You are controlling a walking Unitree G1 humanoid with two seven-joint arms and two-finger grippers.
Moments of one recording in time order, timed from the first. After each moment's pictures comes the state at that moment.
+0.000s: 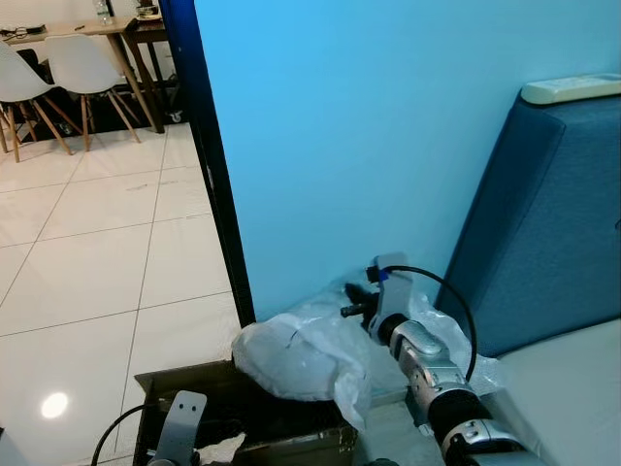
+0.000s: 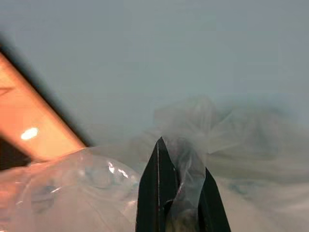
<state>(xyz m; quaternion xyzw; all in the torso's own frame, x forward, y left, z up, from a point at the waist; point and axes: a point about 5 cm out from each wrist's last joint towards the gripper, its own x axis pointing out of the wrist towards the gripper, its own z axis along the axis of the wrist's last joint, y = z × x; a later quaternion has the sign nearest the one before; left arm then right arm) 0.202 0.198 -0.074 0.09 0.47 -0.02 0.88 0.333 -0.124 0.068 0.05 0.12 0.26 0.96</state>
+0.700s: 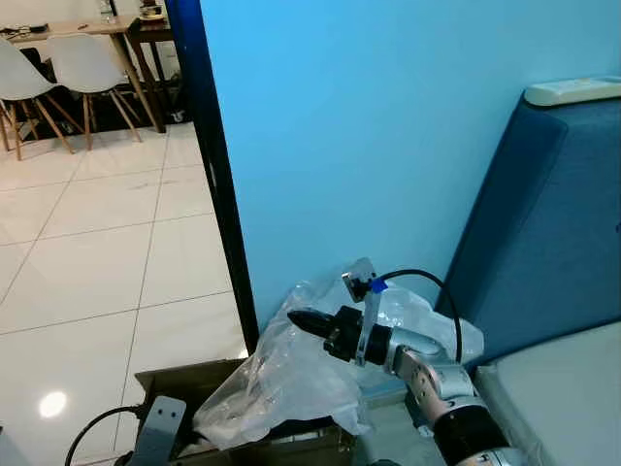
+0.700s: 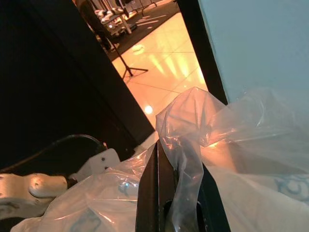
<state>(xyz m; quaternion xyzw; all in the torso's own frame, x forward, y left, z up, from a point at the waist) 0.191 0.221 -0.076 0.15 0.48 0.03 0.86 0.308 -0.096 0.100 0.14 0.14 0.50 0.84</state>
